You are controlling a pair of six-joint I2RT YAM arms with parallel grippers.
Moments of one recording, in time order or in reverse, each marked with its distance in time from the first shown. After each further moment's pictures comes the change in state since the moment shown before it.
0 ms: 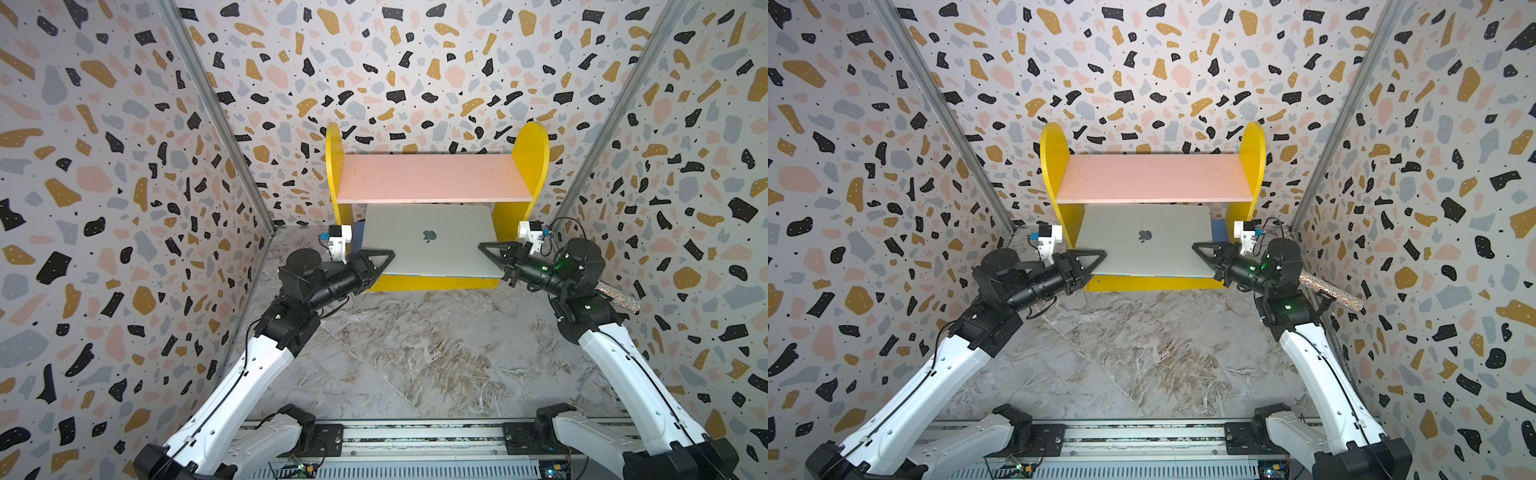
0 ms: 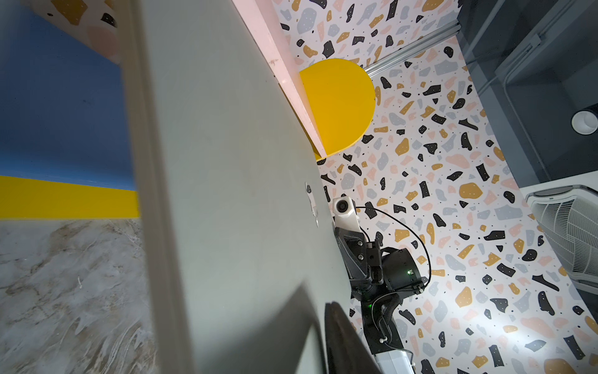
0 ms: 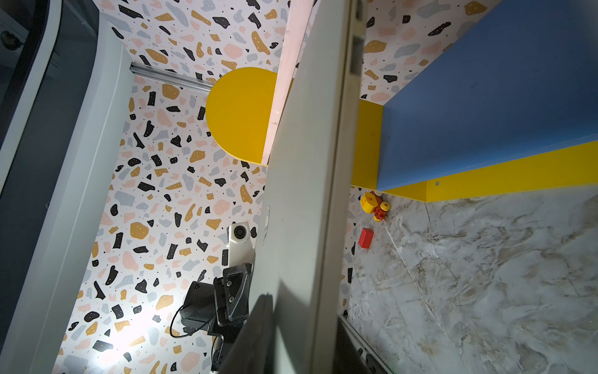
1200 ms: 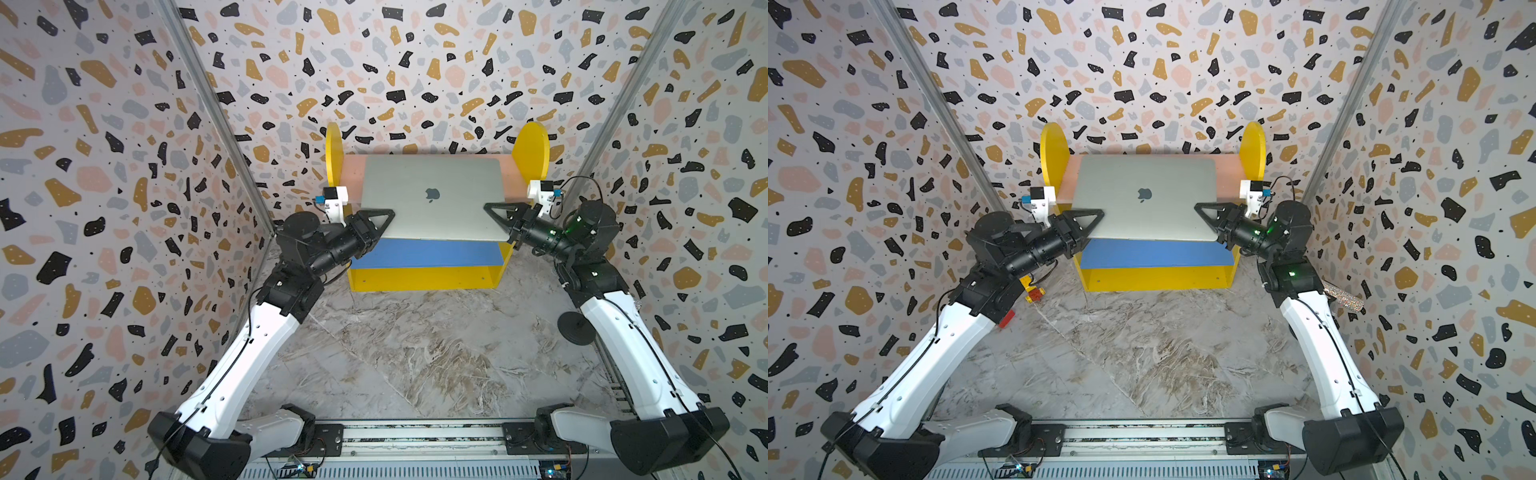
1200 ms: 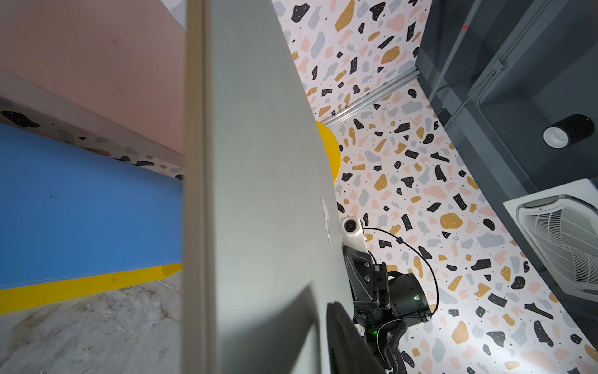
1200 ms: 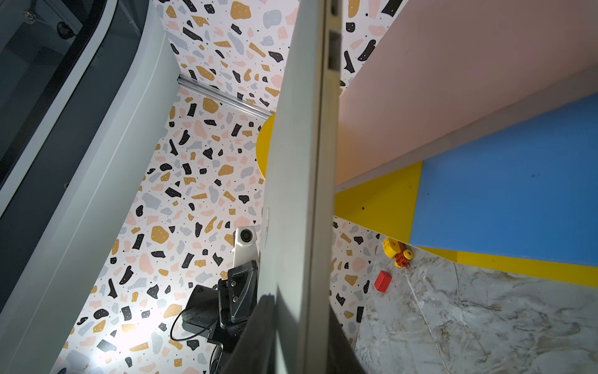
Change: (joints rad) left arm 0.029 0.237 0.330 -0.008 -0.059 0.026; right arm -0.022 0.230 0.368 -0.011 0.002 -0.046
